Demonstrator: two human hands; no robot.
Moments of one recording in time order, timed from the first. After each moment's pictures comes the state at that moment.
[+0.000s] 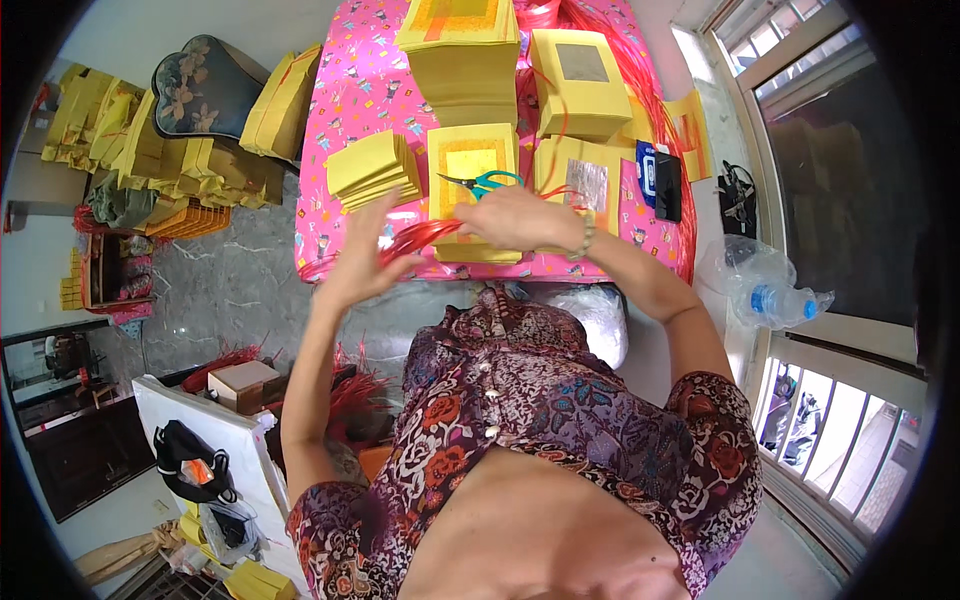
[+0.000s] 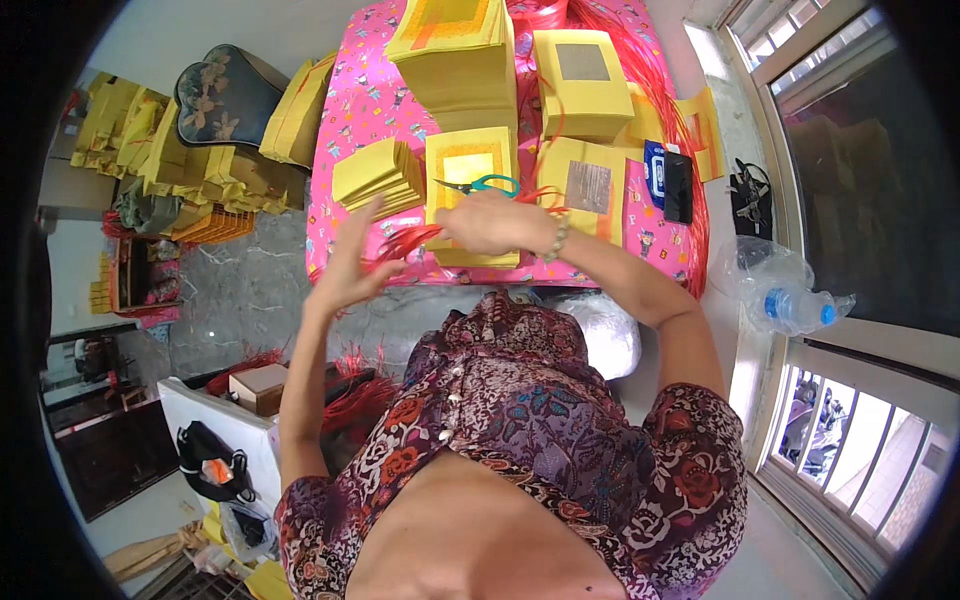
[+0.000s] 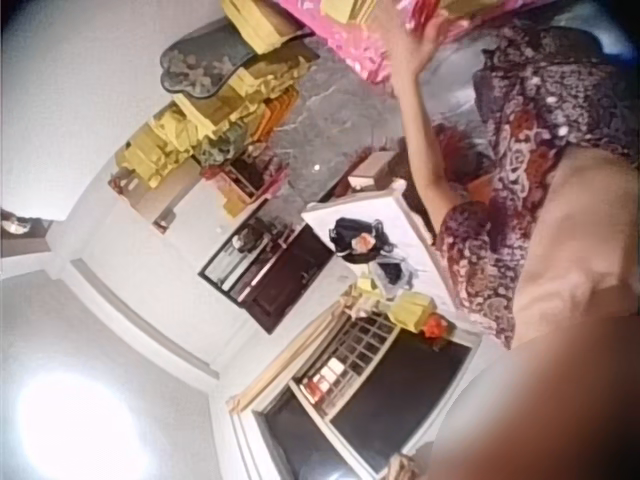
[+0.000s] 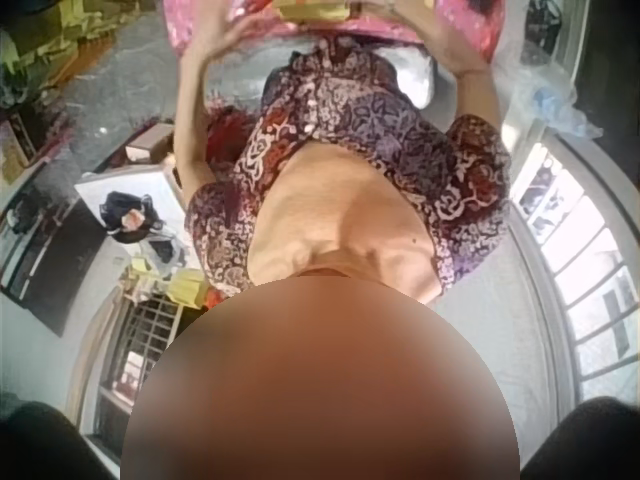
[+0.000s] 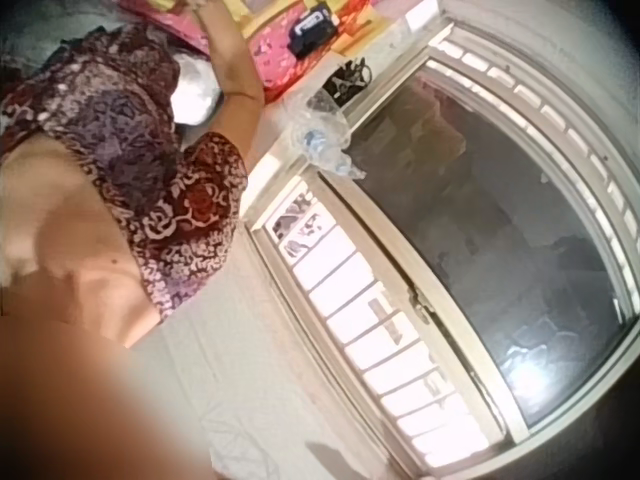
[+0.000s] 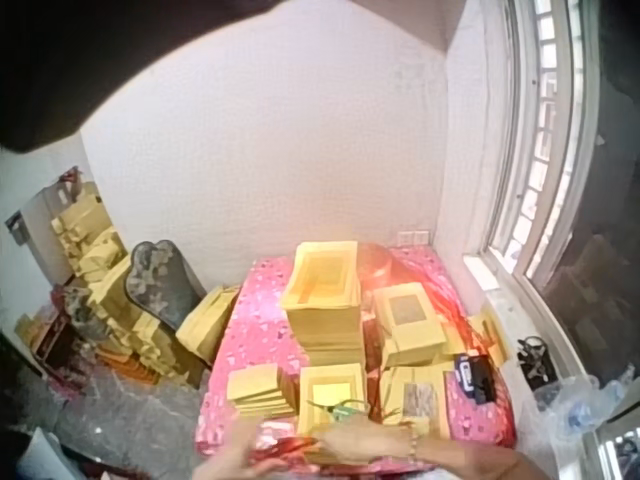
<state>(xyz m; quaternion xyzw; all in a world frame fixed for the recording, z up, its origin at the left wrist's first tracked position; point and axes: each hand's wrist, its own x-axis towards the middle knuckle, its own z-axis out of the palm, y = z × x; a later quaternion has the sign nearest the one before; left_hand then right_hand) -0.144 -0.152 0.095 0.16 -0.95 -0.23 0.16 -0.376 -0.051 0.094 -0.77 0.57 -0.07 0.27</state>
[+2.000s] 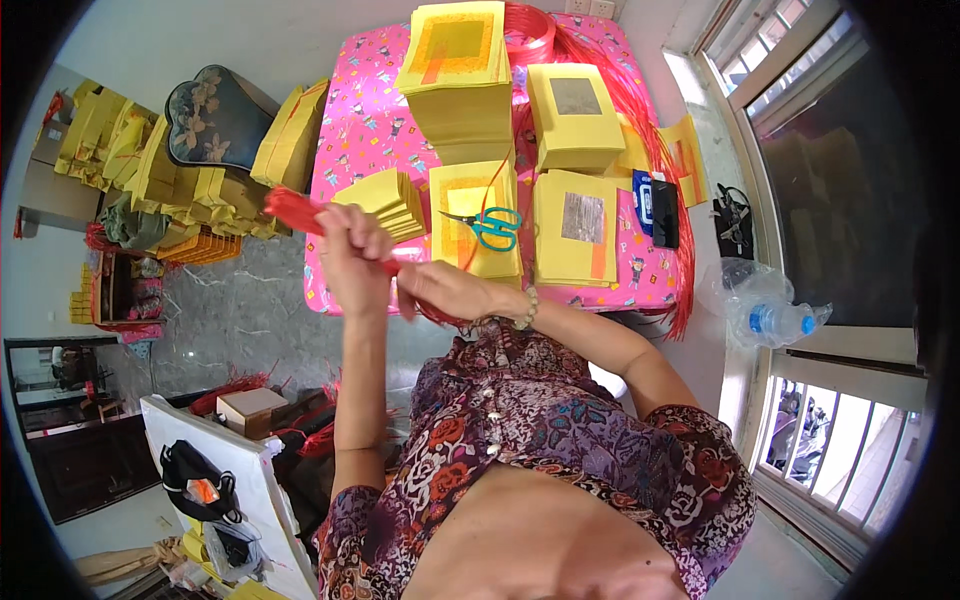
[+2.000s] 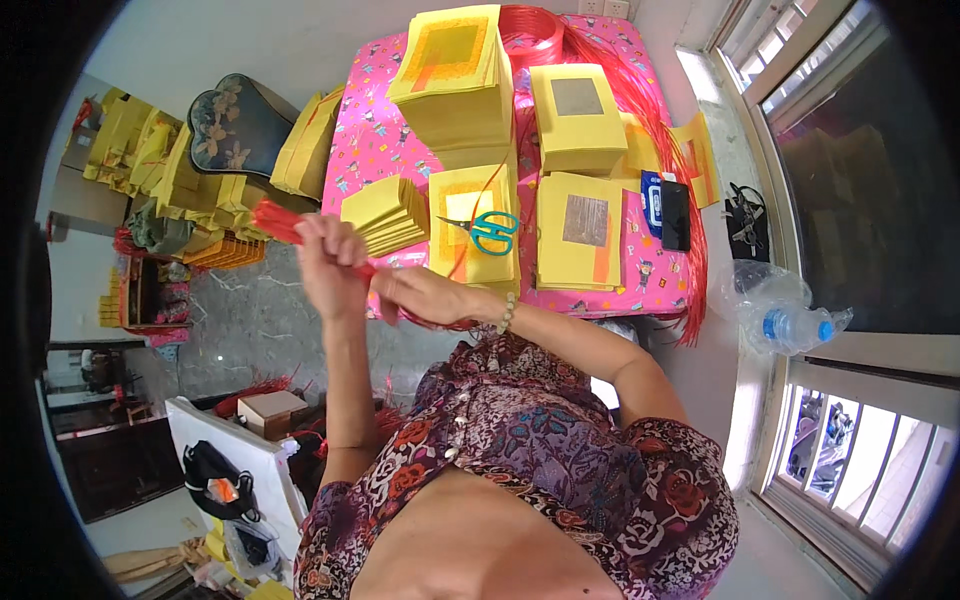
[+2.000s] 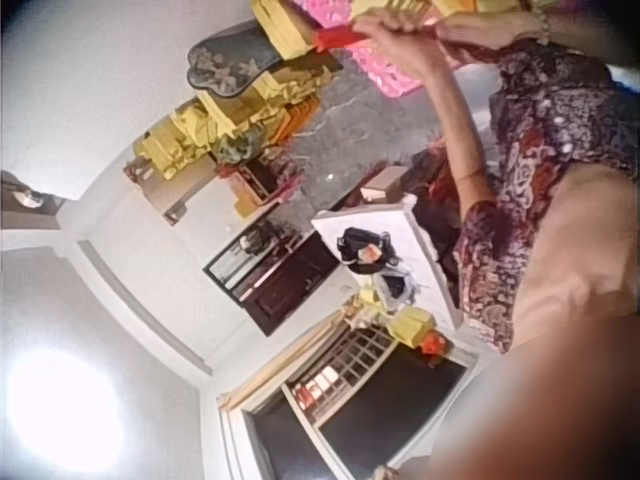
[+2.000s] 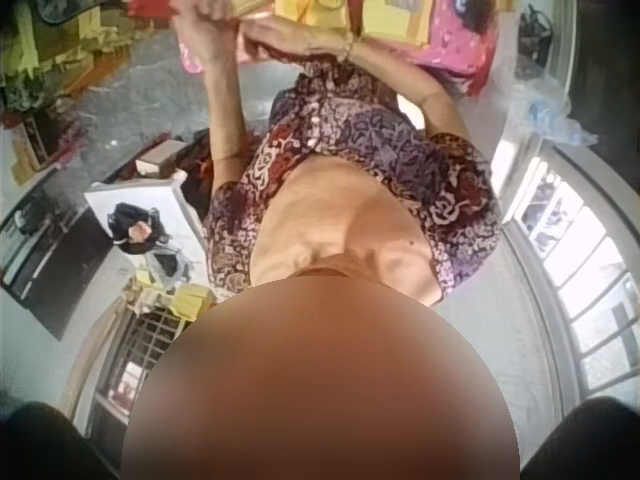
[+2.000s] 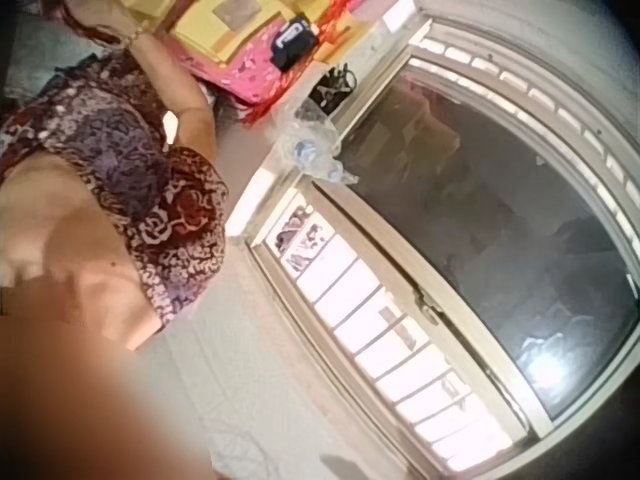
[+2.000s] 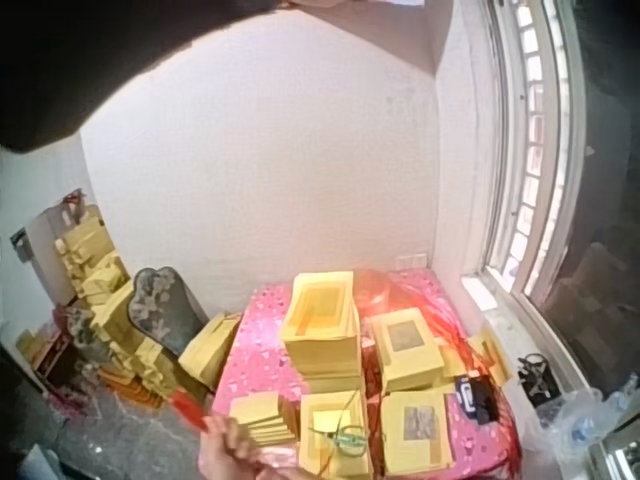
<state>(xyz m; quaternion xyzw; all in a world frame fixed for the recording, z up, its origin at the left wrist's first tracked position) -0.194 -0.133 0.158 0.19 -0.33 -0.76 0.52 -0.306 -0.059 0.097 -0.58 0.39 -0.36 0.62</state>
